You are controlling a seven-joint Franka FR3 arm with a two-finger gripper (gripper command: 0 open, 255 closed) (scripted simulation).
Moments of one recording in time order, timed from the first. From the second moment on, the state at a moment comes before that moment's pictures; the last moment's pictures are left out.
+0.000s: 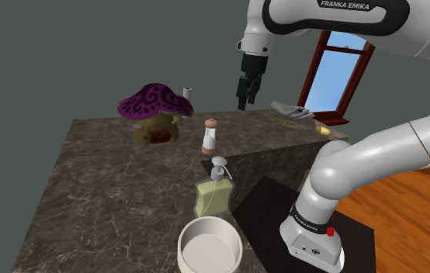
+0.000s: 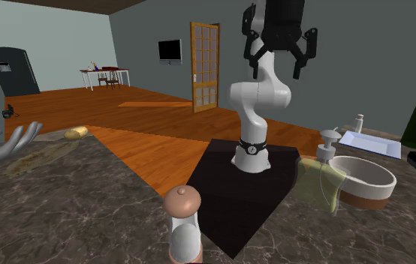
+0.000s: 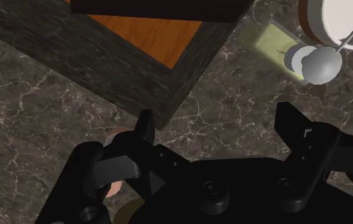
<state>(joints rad) -0.01 -0.76 0.07 -2.32 0.06 1.54 -0.08</state>
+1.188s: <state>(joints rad) -0.10 -0.30 0.01 -2.26 -0.10 1.97 -0.16</state>
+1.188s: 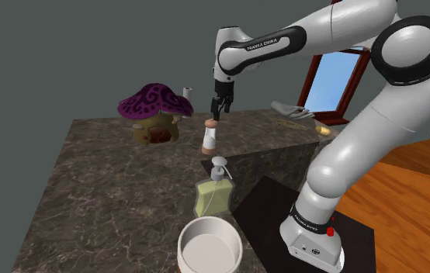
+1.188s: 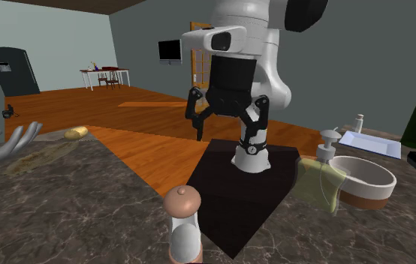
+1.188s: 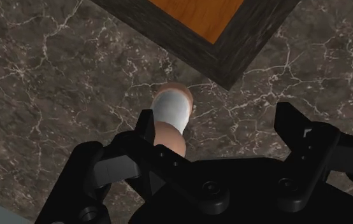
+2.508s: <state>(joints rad) -0.15 -0.01 -0.03 -2.18 -0.18 2.20 -0.17</state>
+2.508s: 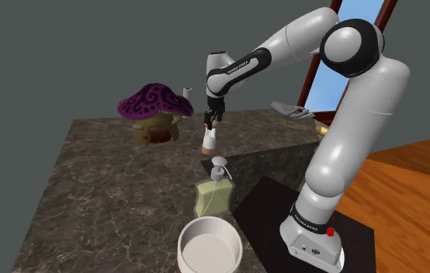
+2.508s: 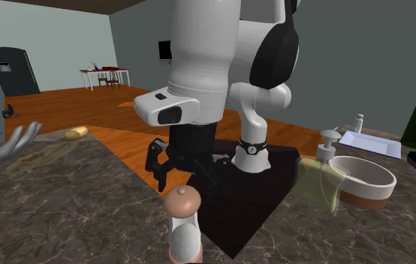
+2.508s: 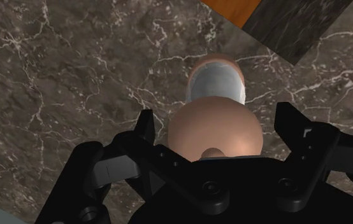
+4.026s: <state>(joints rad) -0.15 -0.06 -0.03 -2.11 -0.17 2.07 -0.19</state>
